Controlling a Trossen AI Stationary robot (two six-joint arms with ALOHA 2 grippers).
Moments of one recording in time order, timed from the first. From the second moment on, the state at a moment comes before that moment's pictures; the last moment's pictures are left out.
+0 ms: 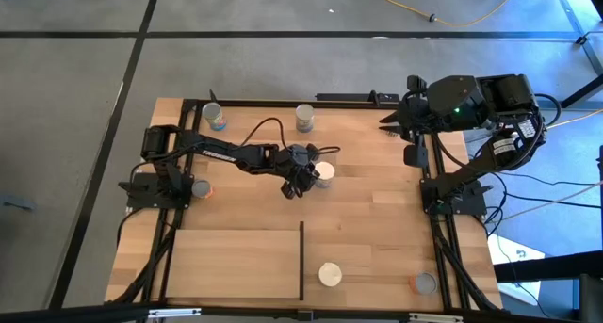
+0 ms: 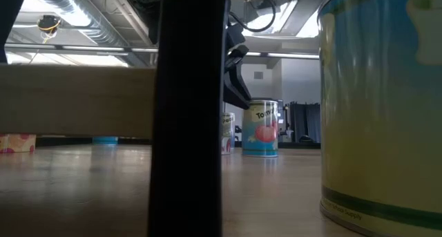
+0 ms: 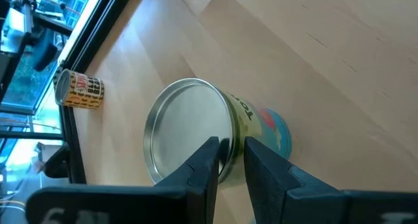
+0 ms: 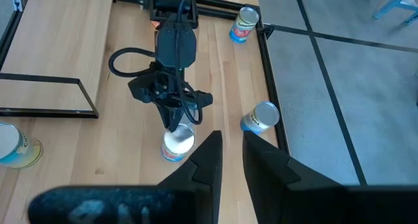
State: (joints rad) left arm 0.09 1.81 1.11 0.02 -0.04 0.90; right arm 0.06 1.49 2.32 -1.57 0.27 -0.11
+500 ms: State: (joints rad) left arm 0.09 1.81 1.11 0.01 -0.04 0.83; right arm 0.06 1.49 2.32 -1.57 0.27 -0.11
